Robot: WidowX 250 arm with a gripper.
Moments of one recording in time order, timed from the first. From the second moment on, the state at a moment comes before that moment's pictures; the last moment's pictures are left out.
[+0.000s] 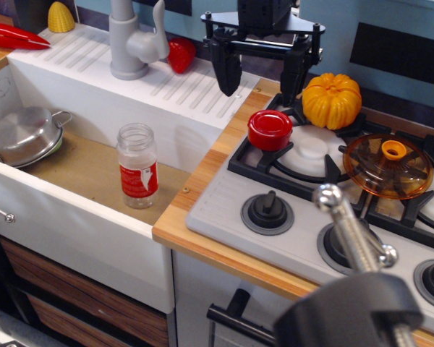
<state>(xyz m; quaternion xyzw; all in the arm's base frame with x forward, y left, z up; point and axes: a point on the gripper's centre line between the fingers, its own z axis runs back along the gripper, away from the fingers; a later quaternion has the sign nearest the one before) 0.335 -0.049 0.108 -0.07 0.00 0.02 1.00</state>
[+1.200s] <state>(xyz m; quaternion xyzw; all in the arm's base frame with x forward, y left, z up) 0.355 -0.044 0.068 -0.06 -0.02 0.03 1.00</state>
